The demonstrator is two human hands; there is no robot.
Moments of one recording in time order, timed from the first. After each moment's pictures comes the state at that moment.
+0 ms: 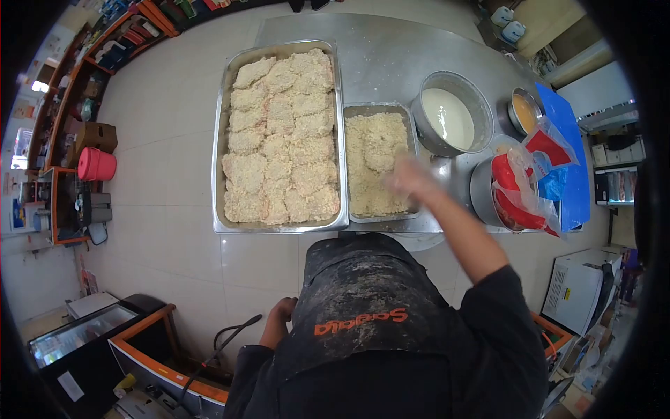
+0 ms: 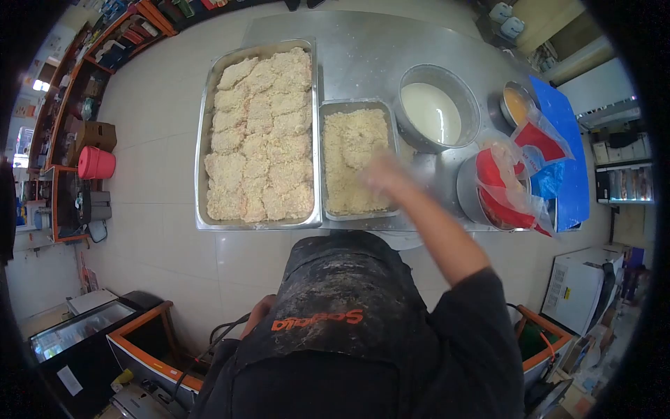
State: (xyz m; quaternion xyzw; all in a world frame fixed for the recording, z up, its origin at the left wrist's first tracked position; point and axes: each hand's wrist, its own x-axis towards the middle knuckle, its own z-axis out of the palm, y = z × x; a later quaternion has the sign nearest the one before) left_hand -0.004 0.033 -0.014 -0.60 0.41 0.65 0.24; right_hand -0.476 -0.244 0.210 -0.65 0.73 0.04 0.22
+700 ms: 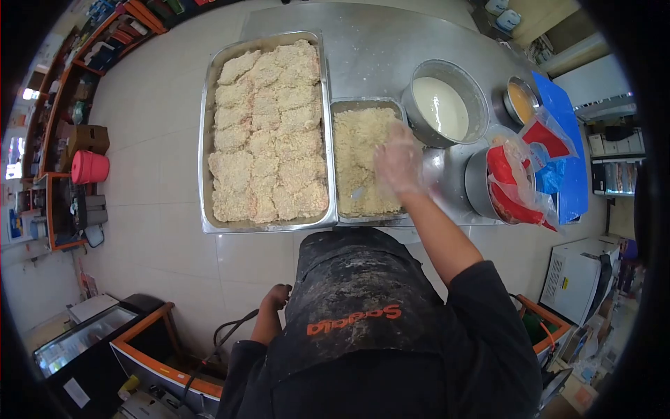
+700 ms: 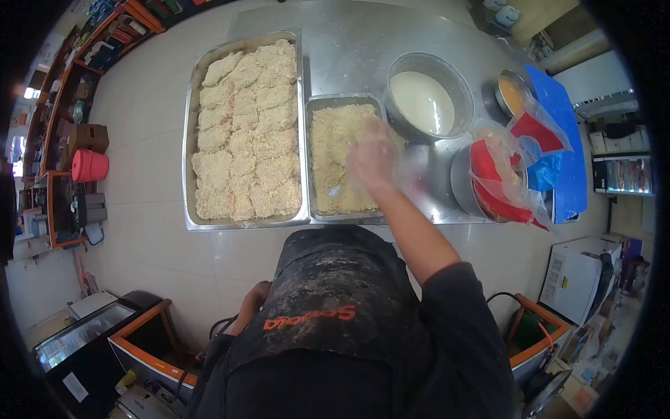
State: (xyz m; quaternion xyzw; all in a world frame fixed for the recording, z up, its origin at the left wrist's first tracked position) left_hand -0.017 -0.009 0.001 -0.65 0.36 0.64 0.21; right_hand -0.457 -0.250 0.203 -0.58 0.78 -0.20 0.14
